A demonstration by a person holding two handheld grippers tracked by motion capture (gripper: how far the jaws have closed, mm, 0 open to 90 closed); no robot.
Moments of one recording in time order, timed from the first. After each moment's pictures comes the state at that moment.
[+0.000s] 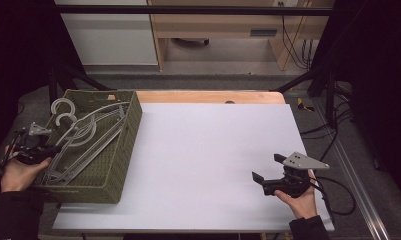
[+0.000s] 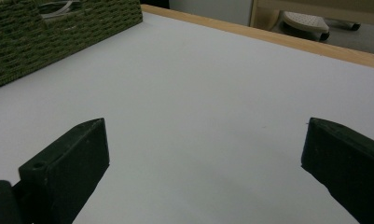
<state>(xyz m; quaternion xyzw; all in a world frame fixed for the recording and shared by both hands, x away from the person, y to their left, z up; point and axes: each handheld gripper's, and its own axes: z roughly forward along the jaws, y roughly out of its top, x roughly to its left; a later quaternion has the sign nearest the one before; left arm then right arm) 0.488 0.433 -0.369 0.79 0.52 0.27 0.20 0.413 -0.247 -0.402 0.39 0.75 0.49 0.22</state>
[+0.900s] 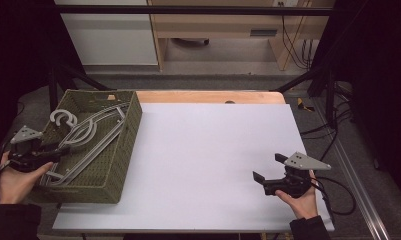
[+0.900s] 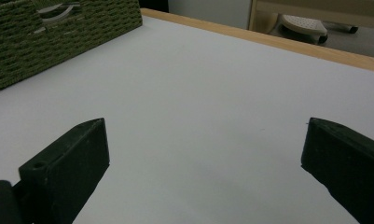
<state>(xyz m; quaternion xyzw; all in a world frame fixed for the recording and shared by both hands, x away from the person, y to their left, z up) 0.448 0.413 -0.350 0.75 0.50 0.28 0.35 0.412 -0.248 -0.400 0.39 0.75 0.49 0.22</state>
